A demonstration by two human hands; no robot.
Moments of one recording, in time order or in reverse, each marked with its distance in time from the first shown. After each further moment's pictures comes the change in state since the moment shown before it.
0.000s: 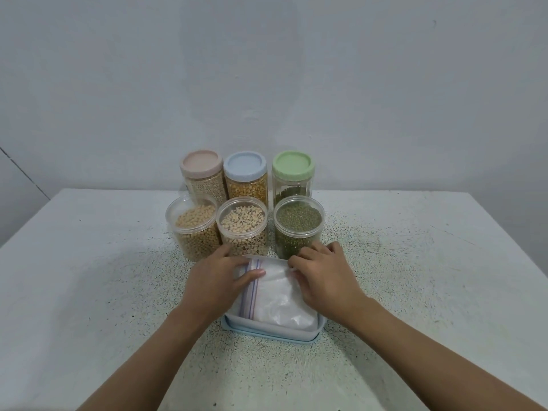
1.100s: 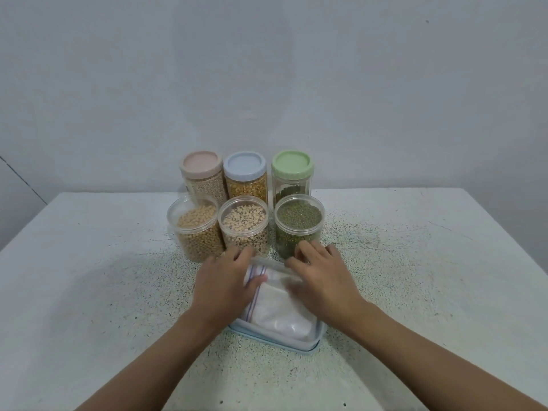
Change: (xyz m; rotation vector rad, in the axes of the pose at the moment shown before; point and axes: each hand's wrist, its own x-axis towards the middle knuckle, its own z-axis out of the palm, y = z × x) left_hand -0.008 0.008 0.006 0.165 0.060 0.136; right_hand -0.007 -0.018 -0.006 -0.036 -0.083 0.013
